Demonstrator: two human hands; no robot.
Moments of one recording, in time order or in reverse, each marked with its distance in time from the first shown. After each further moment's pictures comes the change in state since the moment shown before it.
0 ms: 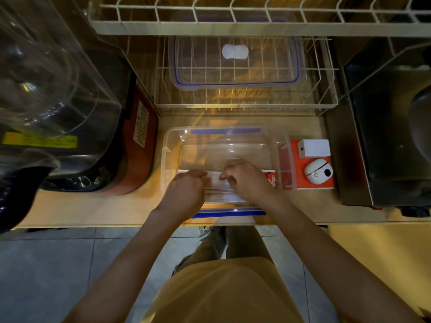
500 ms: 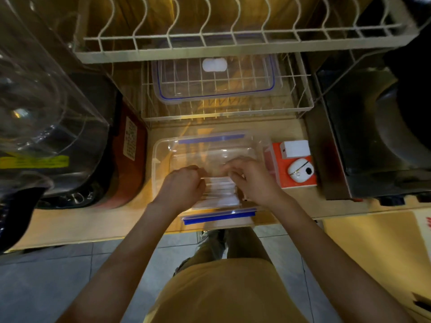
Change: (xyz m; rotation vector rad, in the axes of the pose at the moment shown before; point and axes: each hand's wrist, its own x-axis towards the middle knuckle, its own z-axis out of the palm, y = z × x) left_hand 0.019 0.014 -0.030 -0.043 -0.013 0.038; right_hand -0.036 0.000 -0.038 0.261 0.216 0.028
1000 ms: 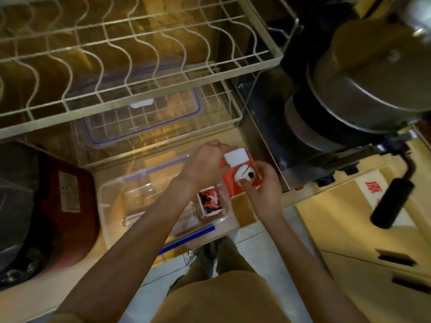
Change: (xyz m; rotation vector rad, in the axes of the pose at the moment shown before) left_hand 0.088 0.135 -0.029 -0.048 0.011 0.405; right_hand -0.066 0.063 -0.034 0.259 0.706 0.574
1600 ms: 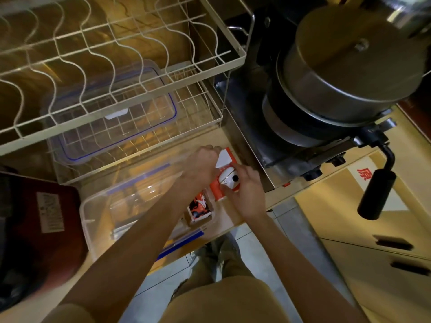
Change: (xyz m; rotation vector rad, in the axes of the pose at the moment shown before) left_hand 0.042 0.007 0.038 0.207 -0.069 -0.064; right_hand 0.011 0.014 0.005 -0.259 -0.089 -0.123
